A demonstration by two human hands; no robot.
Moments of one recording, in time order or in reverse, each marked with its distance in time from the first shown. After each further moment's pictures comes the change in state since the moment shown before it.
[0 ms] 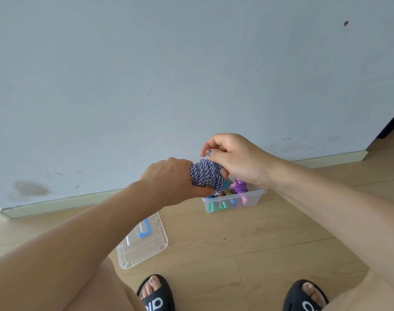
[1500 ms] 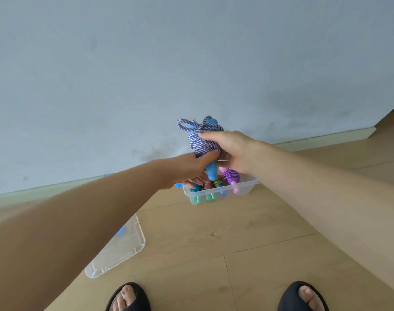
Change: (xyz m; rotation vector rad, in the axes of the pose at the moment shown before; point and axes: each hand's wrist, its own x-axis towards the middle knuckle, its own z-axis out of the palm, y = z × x) left_hand 0.158 0.026 0.112 -0.922 -0.583 -0.142; right_hand 0.136 0.172 0.014 0.664 0.058 0.658
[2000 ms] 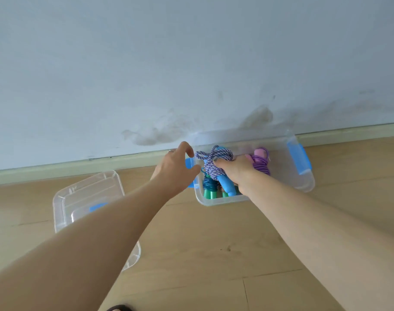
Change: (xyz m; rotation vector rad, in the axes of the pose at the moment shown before) left_hand 0.143 -0.138 -0.017 0.263 0.512 0.047; right_hand 0.212 0.153 0.009 -0.327 0.273 0.152
